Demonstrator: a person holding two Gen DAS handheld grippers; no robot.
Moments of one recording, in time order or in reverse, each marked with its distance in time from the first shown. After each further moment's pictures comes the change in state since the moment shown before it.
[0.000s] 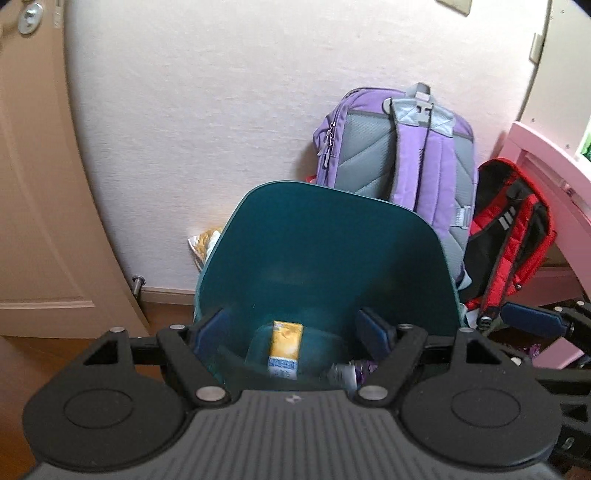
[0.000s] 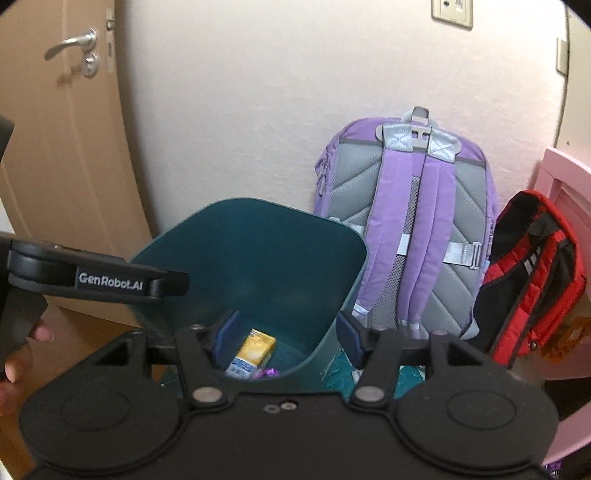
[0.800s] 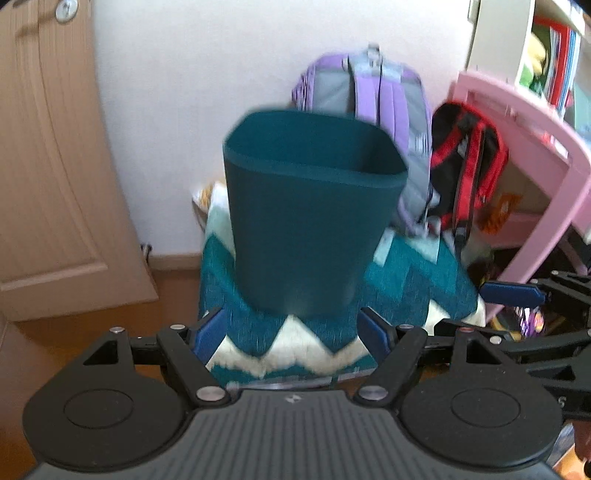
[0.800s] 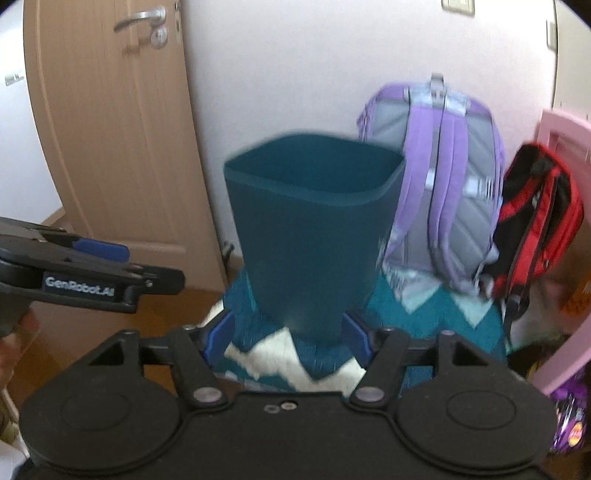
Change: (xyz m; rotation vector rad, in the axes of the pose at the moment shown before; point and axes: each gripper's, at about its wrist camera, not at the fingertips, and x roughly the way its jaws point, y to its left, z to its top) left arm -0.078 0.010 -0.164 0.095 0.023 -0.024; right arm -0.059 0.059 -0.141 -0.004 0.073 0.072
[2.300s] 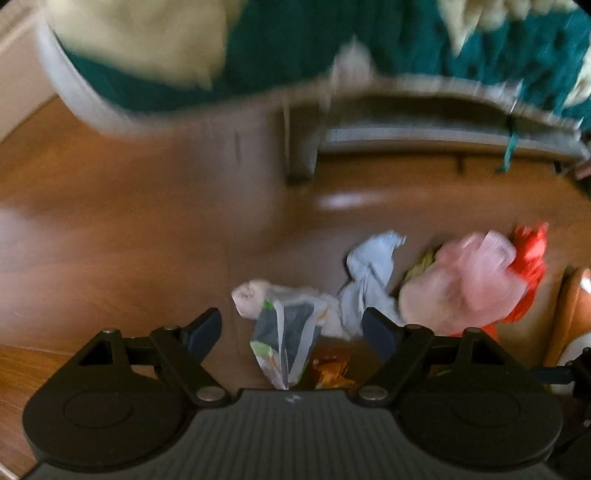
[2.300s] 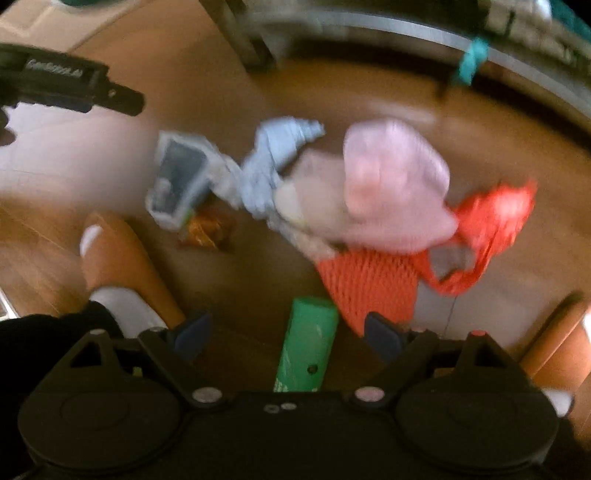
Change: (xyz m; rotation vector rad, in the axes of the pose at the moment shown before) left arm 0.379 0.149 -0.287 0.007 0.640 0.043; right arm 0.342 0.048 -0.356 0.209 0.847 0.118
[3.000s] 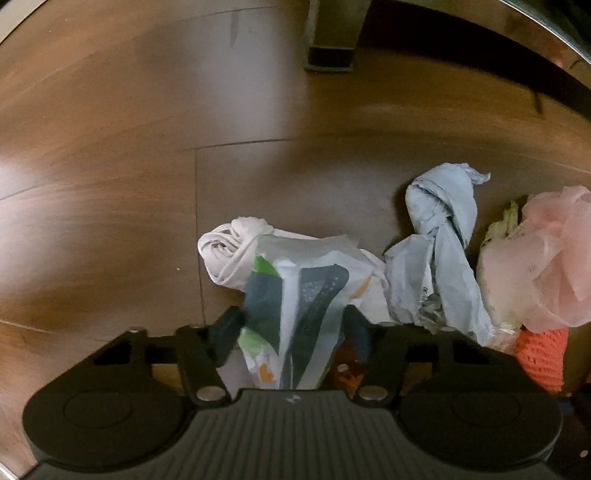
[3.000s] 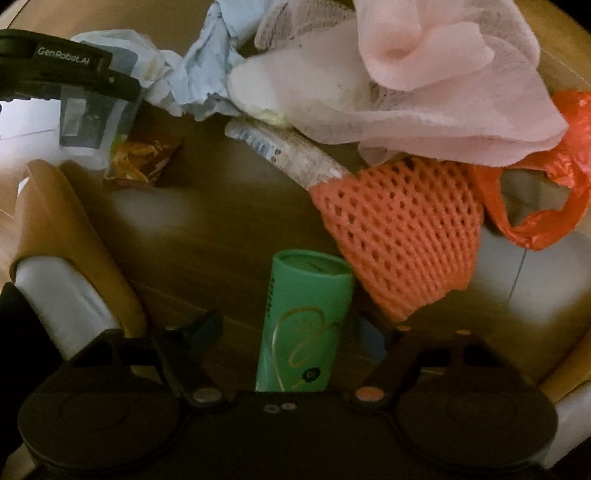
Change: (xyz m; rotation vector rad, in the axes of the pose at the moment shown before) left arm 0.131 0.007 -0.018 -0.082 0.140 0.010; right arm 0.108 -0.008 -0.003 0.031 0.205 -0.006
